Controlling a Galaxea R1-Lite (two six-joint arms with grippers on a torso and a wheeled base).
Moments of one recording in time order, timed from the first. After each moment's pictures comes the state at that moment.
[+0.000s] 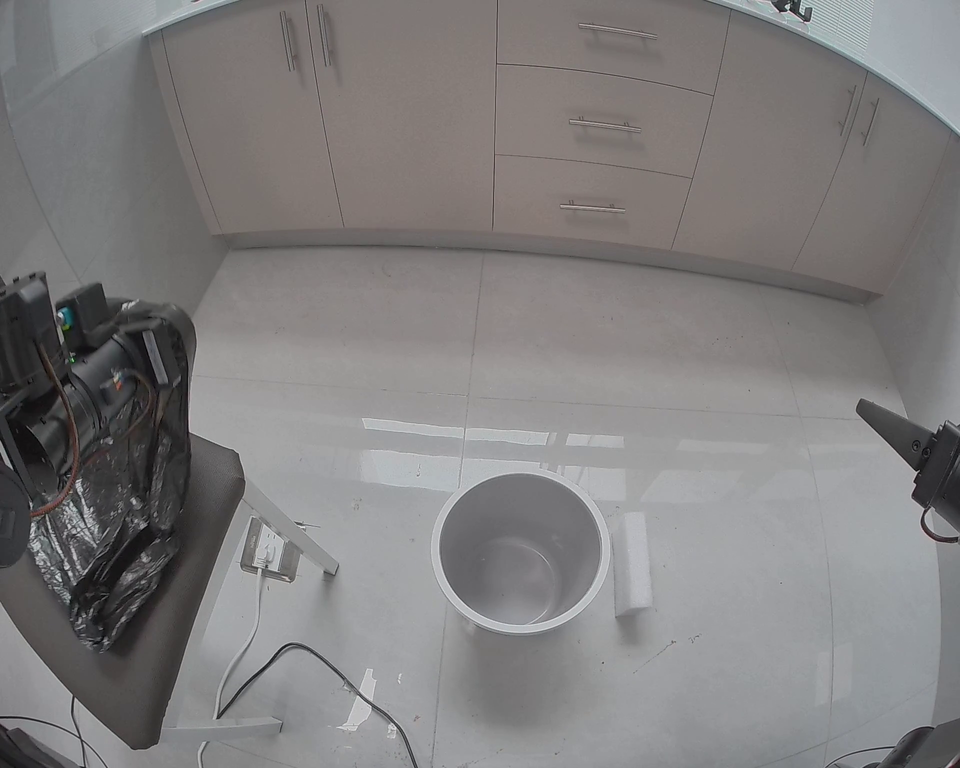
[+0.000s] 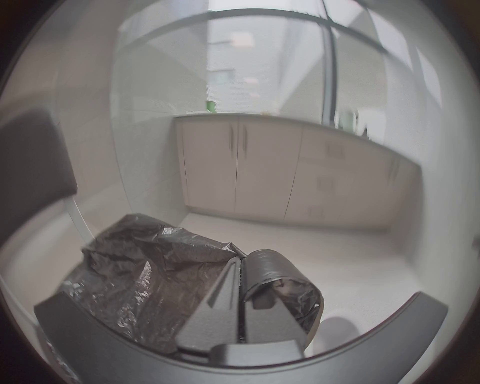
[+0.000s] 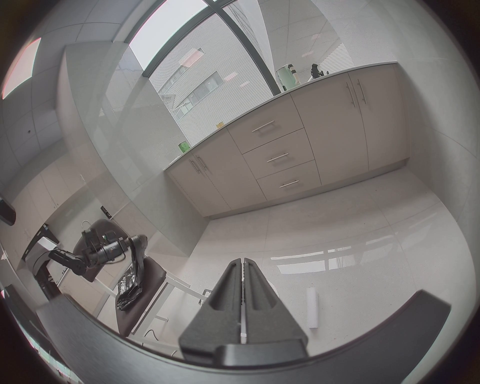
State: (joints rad) left arm -0.14 1.48 -0.71 -0.73 0.14 -0.08; right arm 0.28 1.04 -0.45 -0.57 0.13 0.35
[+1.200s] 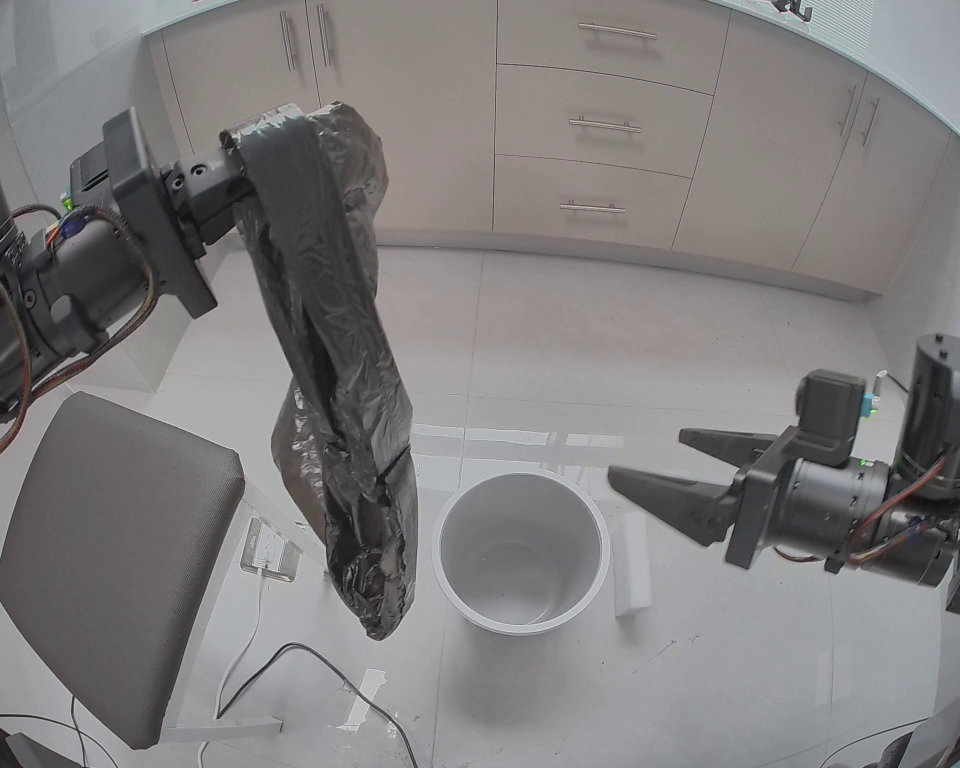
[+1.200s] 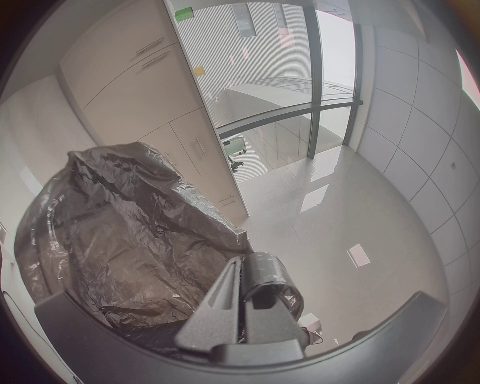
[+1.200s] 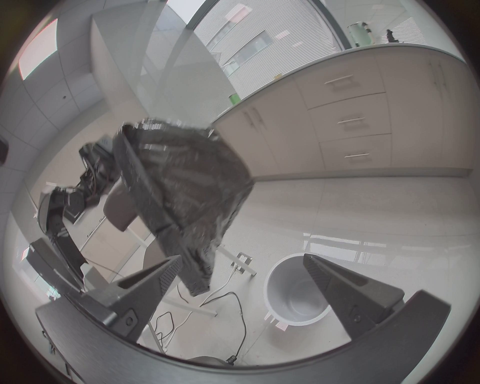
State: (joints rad) left arm -0.43 1.38 -0.95 -0.72 -0.57 -1.00; right arm 0.73 1.42 -0.65 -0.60 0.04 0.23
